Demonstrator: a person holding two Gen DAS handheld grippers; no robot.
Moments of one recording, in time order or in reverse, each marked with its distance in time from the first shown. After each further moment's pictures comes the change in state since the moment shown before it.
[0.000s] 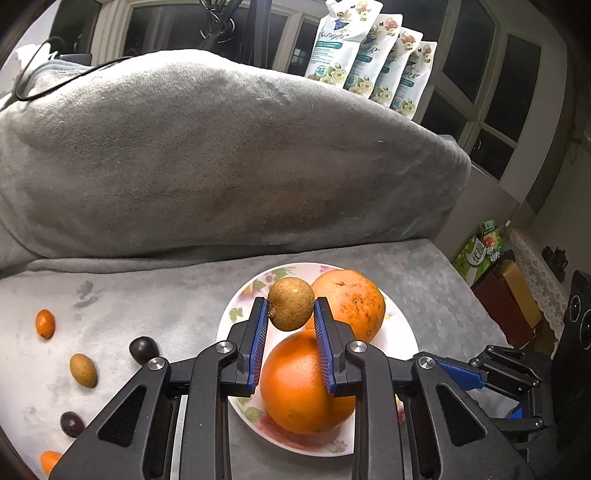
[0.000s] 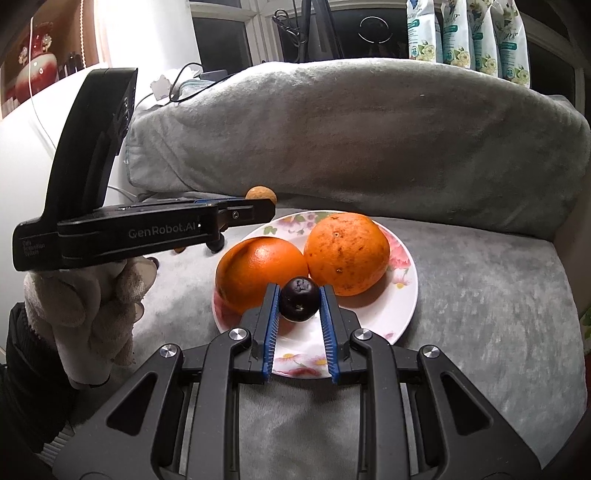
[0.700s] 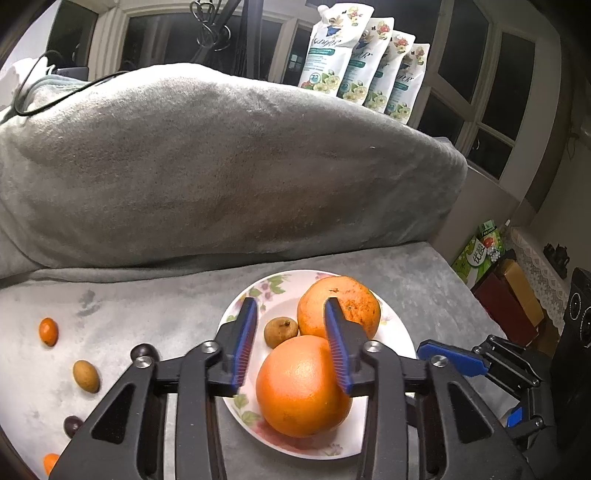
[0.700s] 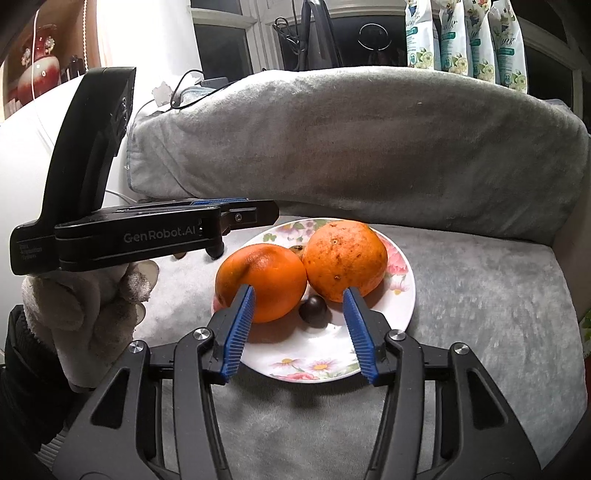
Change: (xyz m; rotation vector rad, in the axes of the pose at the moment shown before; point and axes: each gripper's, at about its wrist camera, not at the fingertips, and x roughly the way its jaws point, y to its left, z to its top) left arm -0.003 -0.005 0.002 0.025 -0.027 0.009; right arm -0.002 -0.001 0.003 -0.001 -0.033 -0.004
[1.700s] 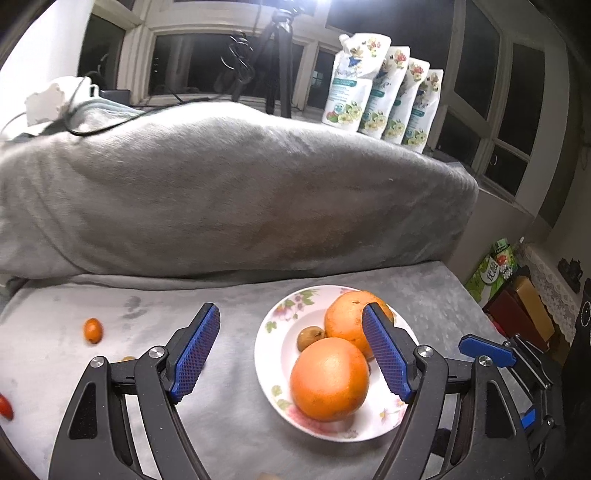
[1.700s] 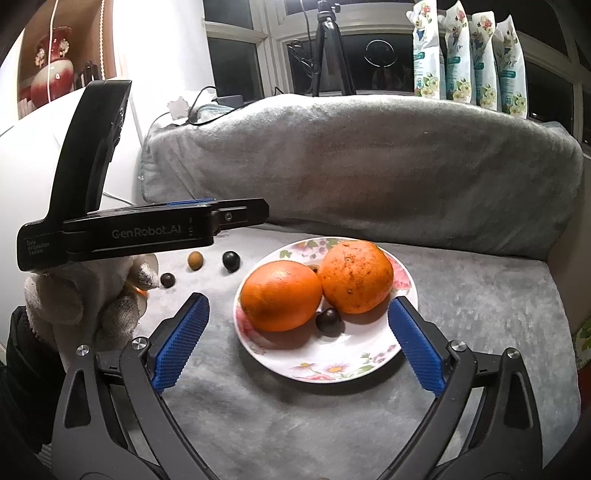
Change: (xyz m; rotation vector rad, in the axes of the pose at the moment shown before) left arm -0.043 0.009 0.003 -0.028 -0.082 0.097; right arm -0.024 0.013 0.002 -0.026 -0.062 0.013
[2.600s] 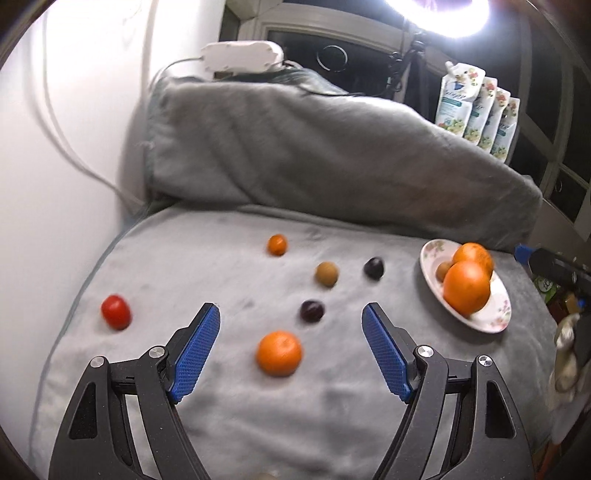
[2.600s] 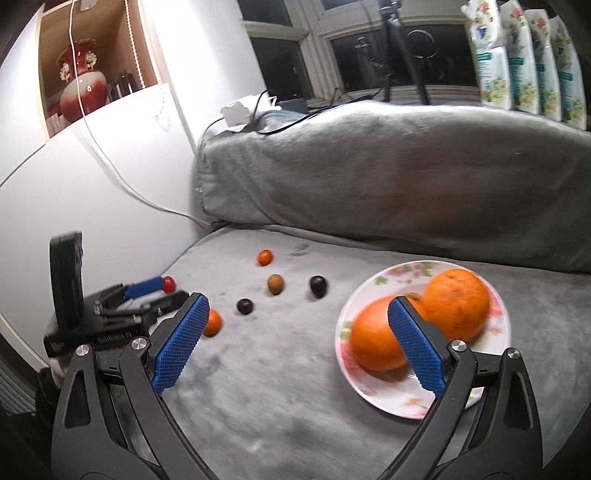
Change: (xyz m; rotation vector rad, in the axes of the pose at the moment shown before) left arm -0.098 0.119 -0.087 -0.152 -0.002 0.281; right arm 0.024 0.057 0.035 0.020 0.025 0.218
